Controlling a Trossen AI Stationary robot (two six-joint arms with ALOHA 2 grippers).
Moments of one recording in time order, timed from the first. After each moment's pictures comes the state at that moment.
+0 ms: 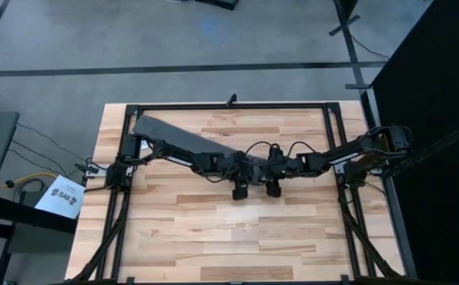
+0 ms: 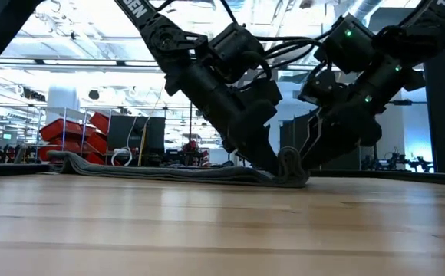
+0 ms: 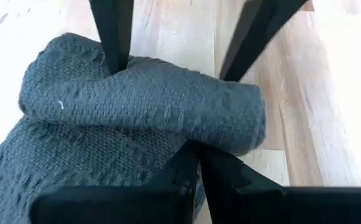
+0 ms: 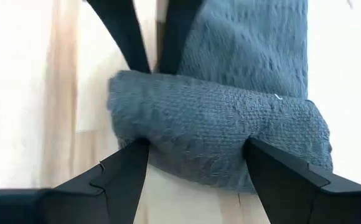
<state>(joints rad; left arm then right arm) 0.03 2.08 1.26 0.05 -0.02 -0.02 0.00 1.51 0.53 0.18 0.15 0.02</state>
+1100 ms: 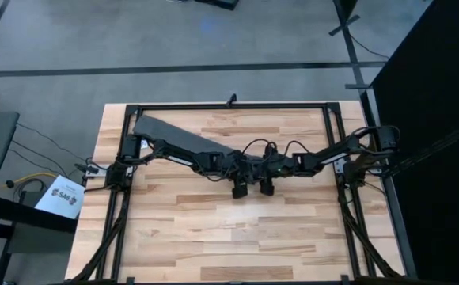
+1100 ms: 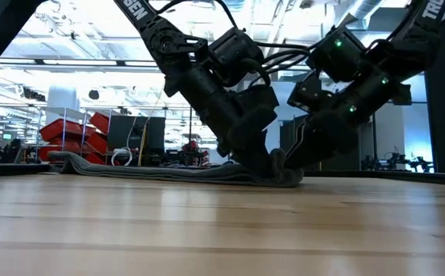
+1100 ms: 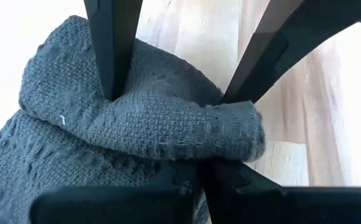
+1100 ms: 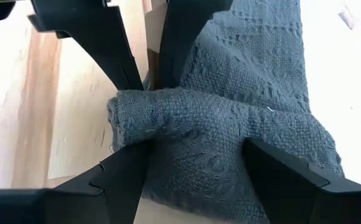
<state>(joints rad) 0.03 2.08 1.26 0.02 -0.03 -0.09 -0.05 1.66 0.54 0.39 0.15 0.02</state>
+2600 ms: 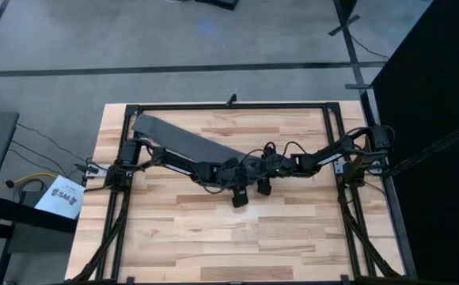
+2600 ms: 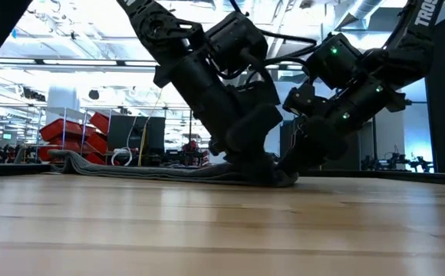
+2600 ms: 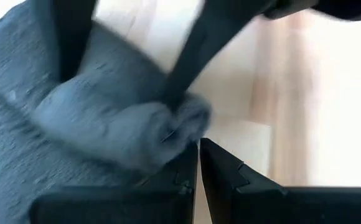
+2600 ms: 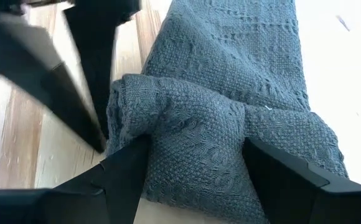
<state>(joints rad) -0.07 2.08 1.26 -0.03 -0.18 -0.21 -0.05 1.70 0.54 0.47 0.16 0.04</state>
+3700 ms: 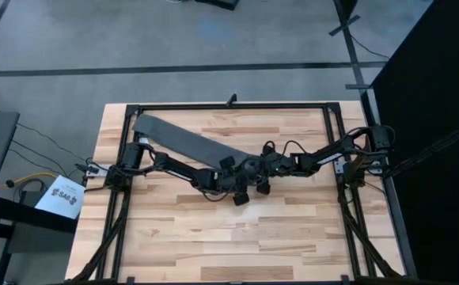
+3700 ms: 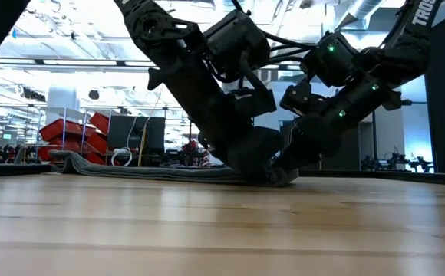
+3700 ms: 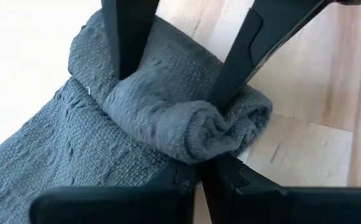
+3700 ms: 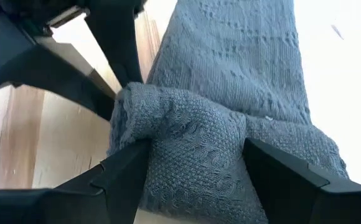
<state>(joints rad) -0.12 2.13 1.26 -0.04 -0.49 -0.23 -0.05 1.70 0.56 0.47 0.16 0.04</state>
